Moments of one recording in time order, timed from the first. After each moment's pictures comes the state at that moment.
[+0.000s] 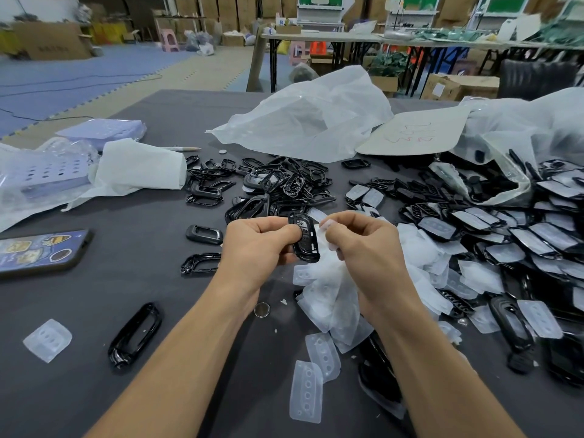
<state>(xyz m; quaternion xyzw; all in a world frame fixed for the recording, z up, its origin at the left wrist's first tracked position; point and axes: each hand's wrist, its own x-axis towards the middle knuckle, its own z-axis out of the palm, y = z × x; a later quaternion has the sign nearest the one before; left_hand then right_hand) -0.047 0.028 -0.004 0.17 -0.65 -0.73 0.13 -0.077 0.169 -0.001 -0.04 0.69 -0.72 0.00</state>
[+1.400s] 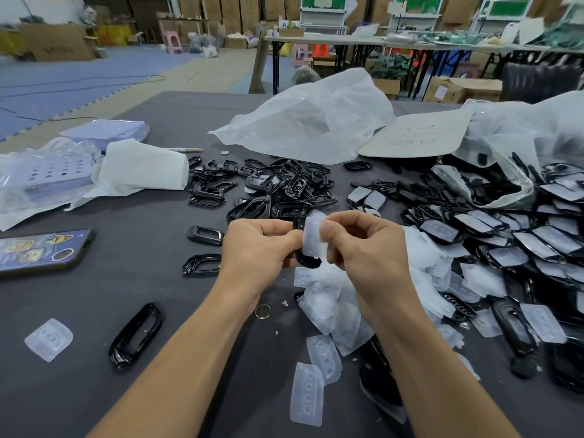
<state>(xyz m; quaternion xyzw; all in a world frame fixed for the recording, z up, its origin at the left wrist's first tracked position) -0.049 0.023 -0.014 0.16 -0.69 -0.70 0.13 -0.075 0.169 -0.003 -0.07 0.68 -0.73 -0.02</state>
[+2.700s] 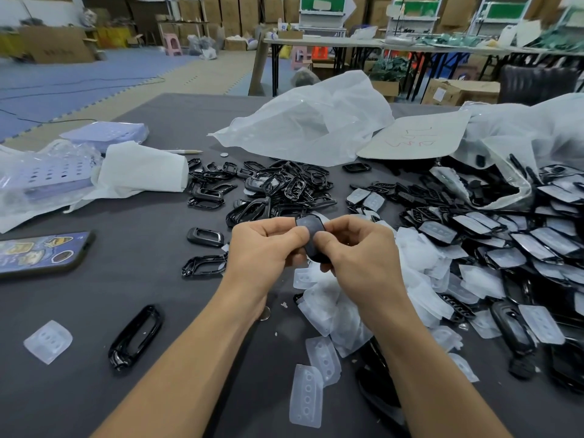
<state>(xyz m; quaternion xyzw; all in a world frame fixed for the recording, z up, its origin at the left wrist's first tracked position) -0.047 0.030 -0.011 0.13 -0.64 -0.75 0.14 -0.077 0.168 -0.010 -0.09 0.76 -0.64 -0.02</state>
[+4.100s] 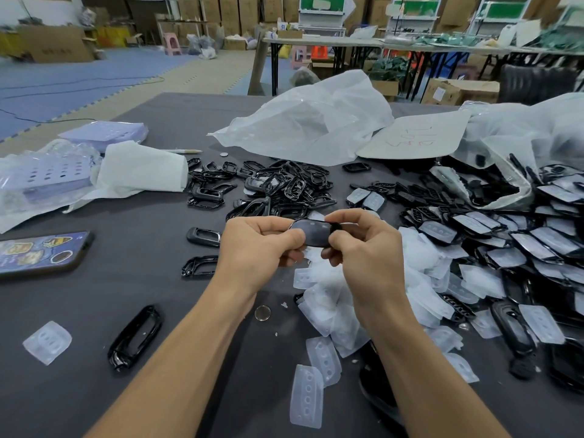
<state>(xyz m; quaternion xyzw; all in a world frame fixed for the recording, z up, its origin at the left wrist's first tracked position) -0.050 0.018 -0.012 0.12 -0.69 -0.70 0.13 -0.076 0.166 -0.009 -0.06 0.68 -0.72 -0.05</state>
